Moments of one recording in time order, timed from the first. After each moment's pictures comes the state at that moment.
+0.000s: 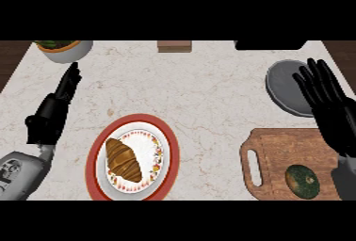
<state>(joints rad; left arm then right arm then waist) -0.30 0.59 -0.34 -1.41 0.26 0.35 -0.09 -0.18 -0.44 0.03 -1.61 -0.48 0.12 -0.14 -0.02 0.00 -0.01</state>
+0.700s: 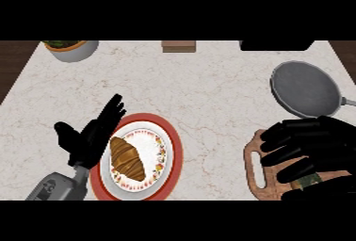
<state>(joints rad) -0.18 0.38 -0.41 -1.44 0.50 0.22 0.03 -0.24 -0.68 0.22 -1.87 0.02 0.41 -0.68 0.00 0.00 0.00</state>
